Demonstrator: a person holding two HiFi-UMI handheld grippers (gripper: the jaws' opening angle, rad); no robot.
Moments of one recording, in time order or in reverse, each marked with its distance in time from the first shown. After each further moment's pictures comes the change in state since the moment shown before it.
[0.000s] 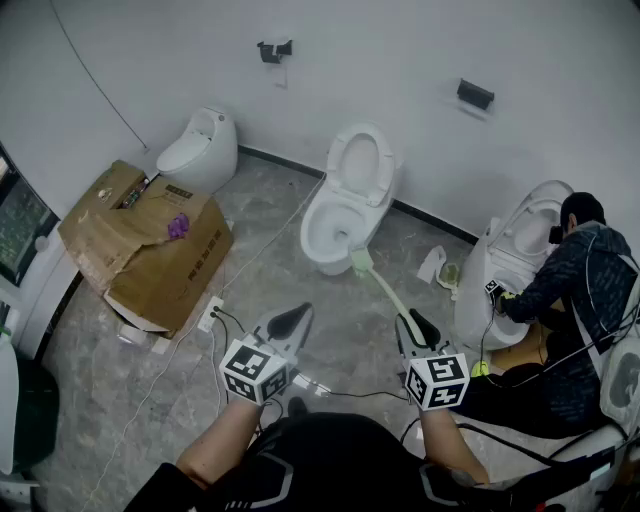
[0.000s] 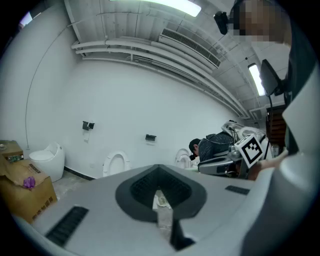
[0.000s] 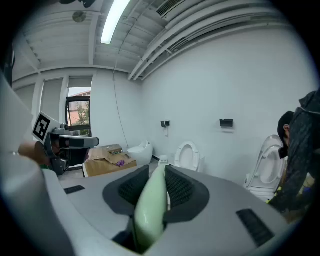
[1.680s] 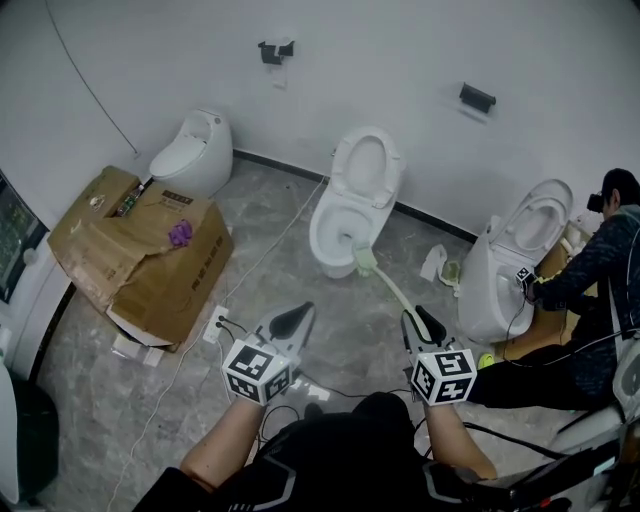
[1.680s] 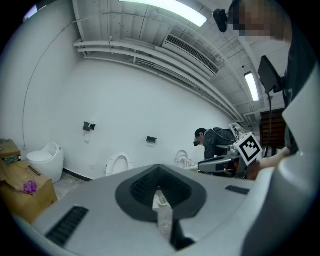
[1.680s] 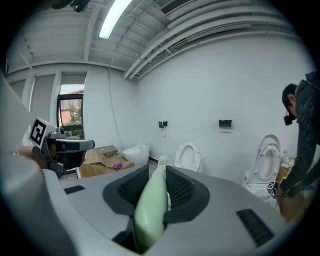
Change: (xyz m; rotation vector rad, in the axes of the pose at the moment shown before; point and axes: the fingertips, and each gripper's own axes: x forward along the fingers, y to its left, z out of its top) left arm -0.059 0.090 -0.004 -0.004 -0.020 -0.061; right arm 0.043 0.087 0.013 0.025 -0.002 -0.084
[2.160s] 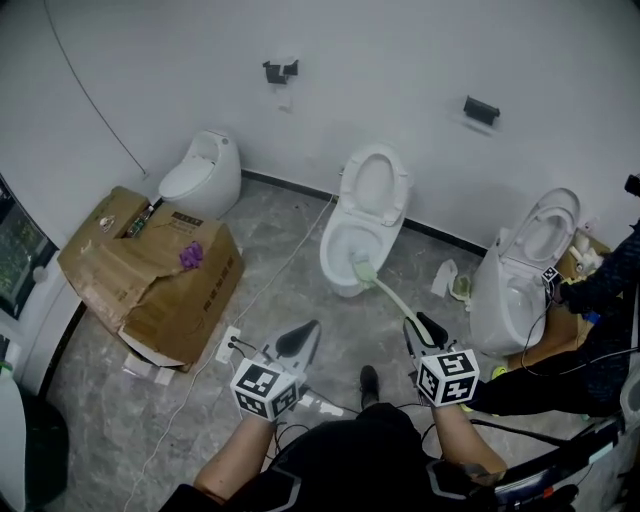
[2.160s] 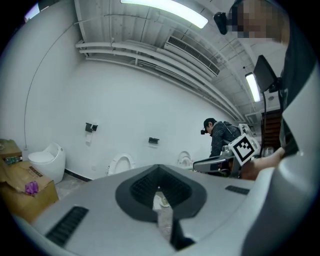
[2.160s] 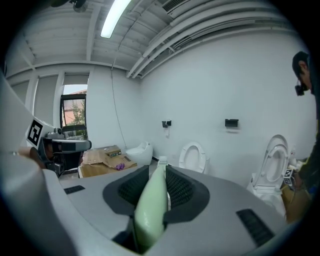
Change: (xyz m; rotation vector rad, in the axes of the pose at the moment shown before) left arm -0.004 0.020 -0.003 -0.008 -0.007 0.017; right arm 0.035 0.007 0.005 -0.008 0.008 0.043
